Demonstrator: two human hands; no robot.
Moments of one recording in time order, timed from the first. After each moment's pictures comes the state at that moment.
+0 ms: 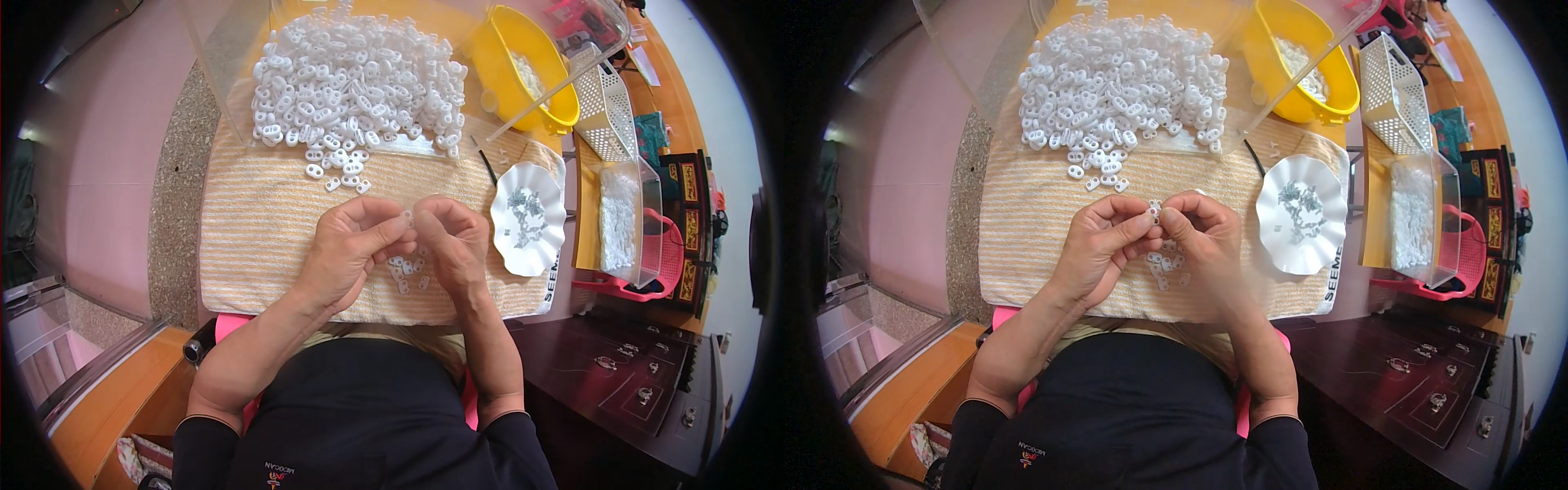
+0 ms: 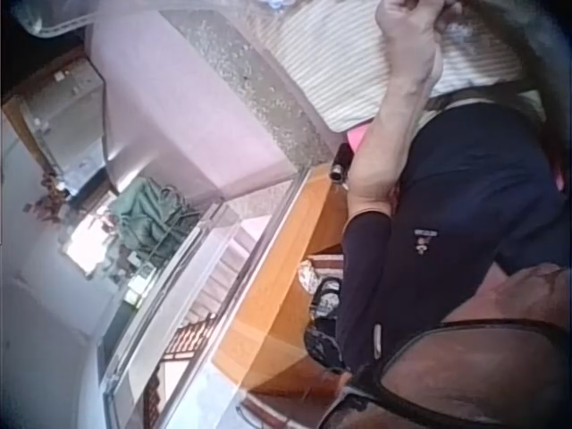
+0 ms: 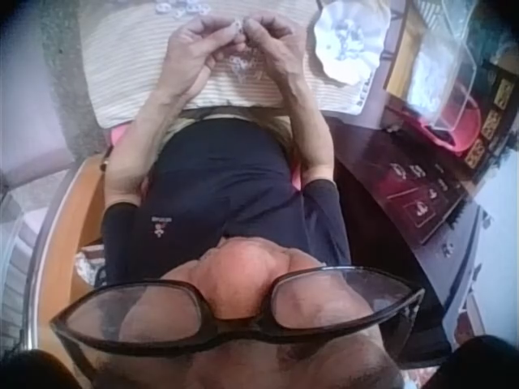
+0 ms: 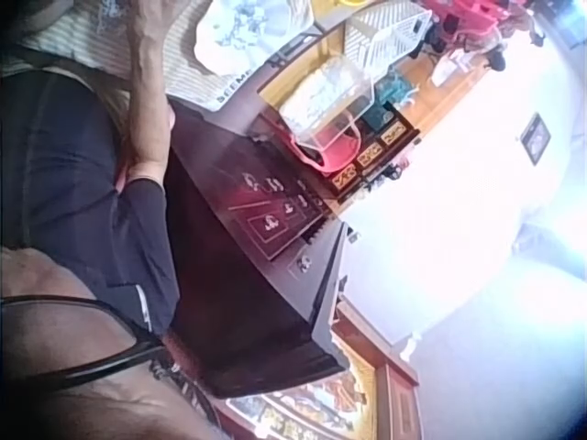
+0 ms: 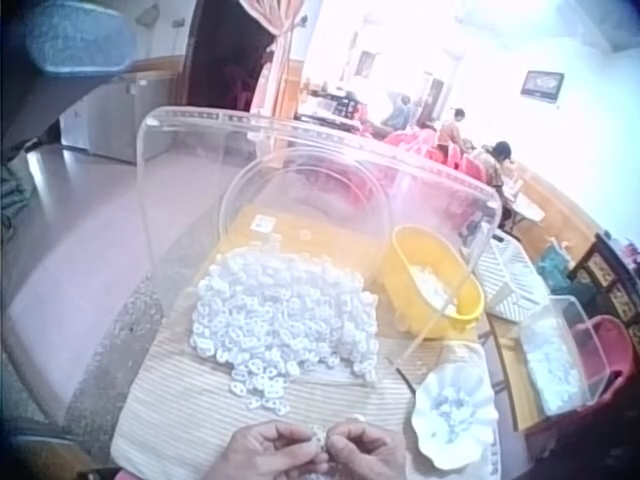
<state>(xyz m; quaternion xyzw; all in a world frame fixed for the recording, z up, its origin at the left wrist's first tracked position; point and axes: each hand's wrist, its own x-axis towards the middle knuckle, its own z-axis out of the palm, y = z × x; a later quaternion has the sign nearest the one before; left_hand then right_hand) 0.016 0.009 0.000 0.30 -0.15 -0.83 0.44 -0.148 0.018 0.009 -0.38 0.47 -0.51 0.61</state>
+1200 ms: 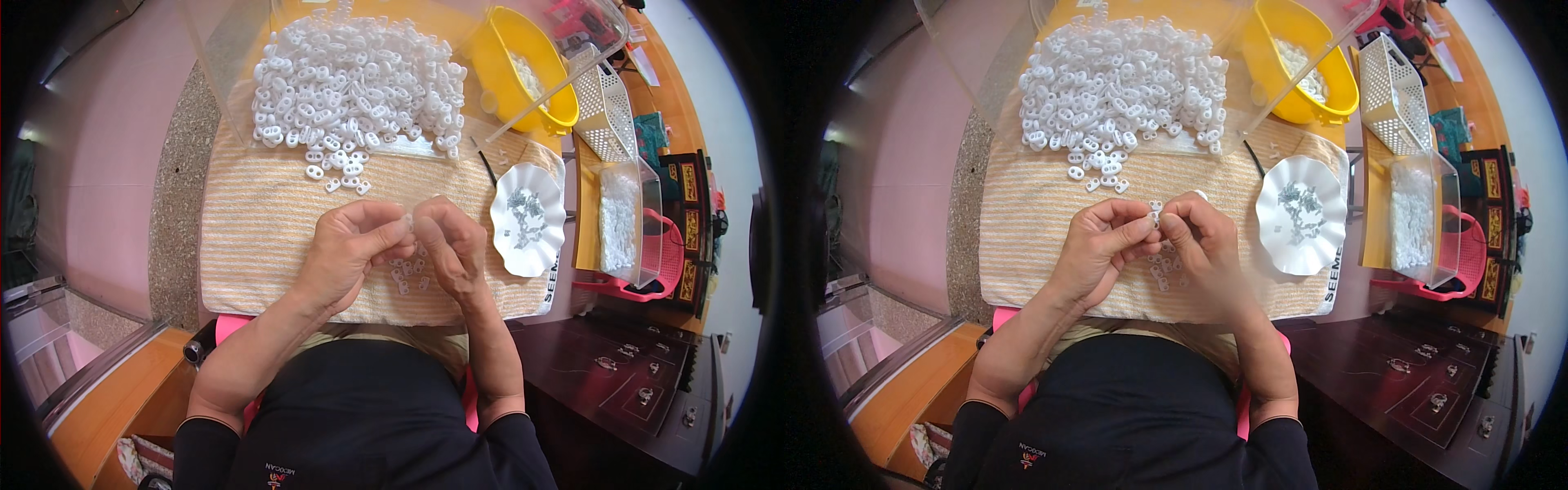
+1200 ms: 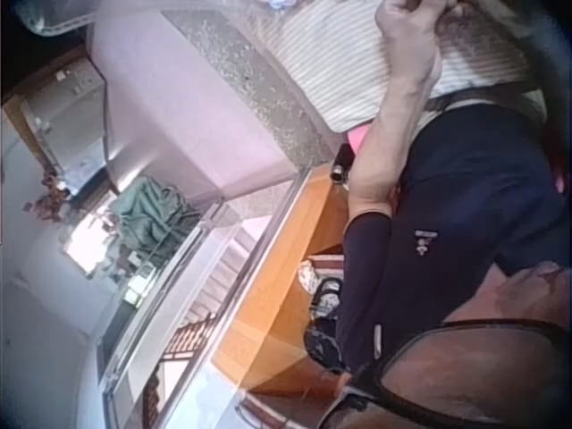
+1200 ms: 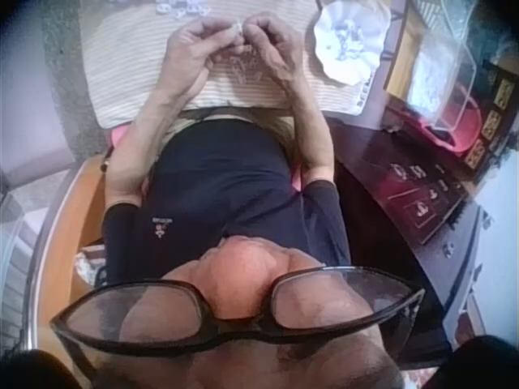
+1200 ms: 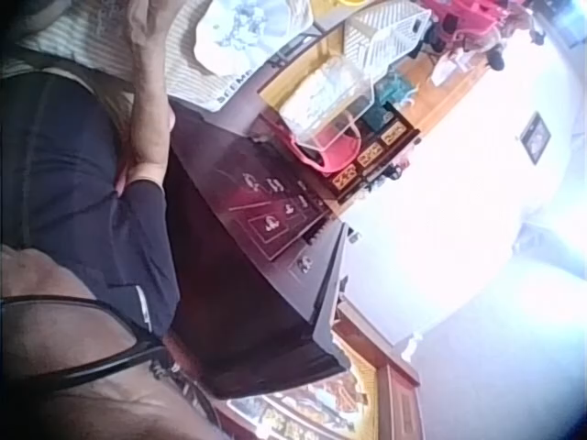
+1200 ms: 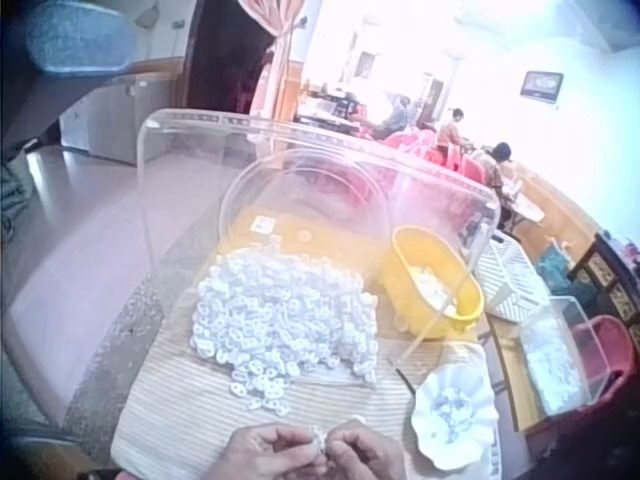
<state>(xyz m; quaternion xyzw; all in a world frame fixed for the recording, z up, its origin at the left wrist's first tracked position) 0.017 0.009 0.004 0.32 -0.17 -0.83 0.43 -0.153 0.018 0.017 -0.59 0.50 -0.42 0.48</state>
